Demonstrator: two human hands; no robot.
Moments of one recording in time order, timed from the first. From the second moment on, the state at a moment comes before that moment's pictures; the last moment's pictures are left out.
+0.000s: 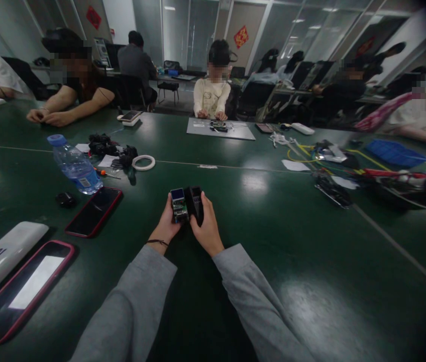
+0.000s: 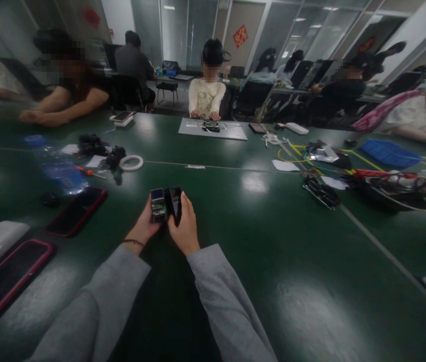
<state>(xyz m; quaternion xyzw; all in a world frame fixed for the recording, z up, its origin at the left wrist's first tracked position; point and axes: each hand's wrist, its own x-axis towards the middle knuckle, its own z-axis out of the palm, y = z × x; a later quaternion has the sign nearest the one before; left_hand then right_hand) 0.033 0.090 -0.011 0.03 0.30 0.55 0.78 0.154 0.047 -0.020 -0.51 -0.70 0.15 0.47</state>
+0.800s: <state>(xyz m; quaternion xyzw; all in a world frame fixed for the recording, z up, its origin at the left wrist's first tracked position) 0.032 0.091 -0.014 0.00 0.29 0.56 0.77 0.152 0.045 -0.017 -0.51 -0.69 0.19 0.48</state>
